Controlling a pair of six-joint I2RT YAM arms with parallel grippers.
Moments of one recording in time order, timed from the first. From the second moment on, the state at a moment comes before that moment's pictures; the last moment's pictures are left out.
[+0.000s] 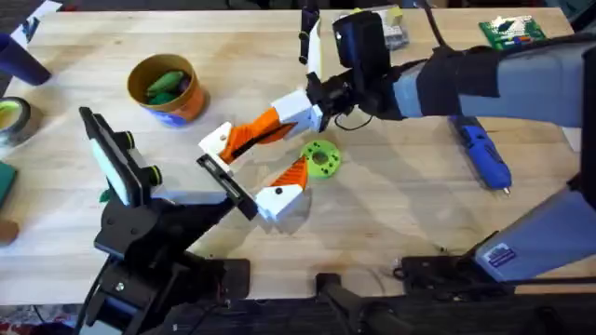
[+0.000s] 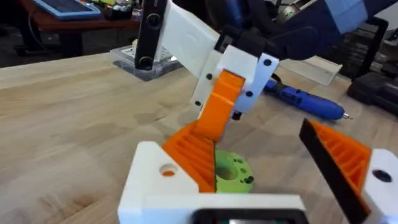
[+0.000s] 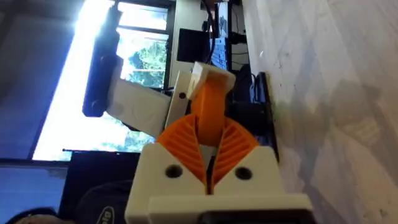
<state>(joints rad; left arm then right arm) -0.36 0.00 0.01 -0.06 0.45 -0.18 0.53 1.86 1.00 0.27 -1.46 0.81</state>
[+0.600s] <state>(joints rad) -0.36 0.00 0.01 -0.06 0.43 -0.17 0.54 1.86 1.00 0.27 -1.43 0.84</state>
